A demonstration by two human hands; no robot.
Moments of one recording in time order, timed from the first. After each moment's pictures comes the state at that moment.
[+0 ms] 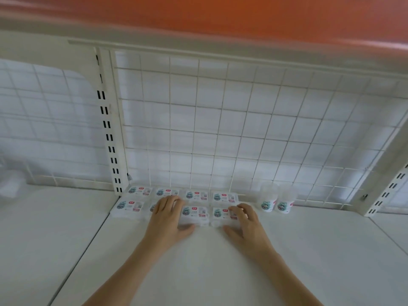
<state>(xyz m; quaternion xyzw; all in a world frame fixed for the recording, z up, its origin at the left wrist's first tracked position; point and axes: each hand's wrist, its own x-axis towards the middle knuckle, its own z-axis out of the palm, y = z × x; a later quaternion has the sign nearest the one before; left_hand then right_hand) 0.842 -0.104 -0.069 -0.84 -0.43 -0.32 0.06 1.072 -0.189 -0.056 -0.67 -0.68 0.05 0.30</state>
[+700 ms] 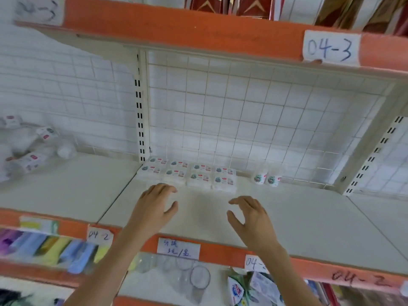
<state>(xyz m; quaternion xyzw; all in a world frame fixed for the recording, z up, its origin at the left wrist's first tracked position) 0.778 -0.251 -0.019 -0.83 -0.47 -0.31 0.03 1.025 -0.328 -0.008 -0.63 -0.71 -0.04 0.32</state>
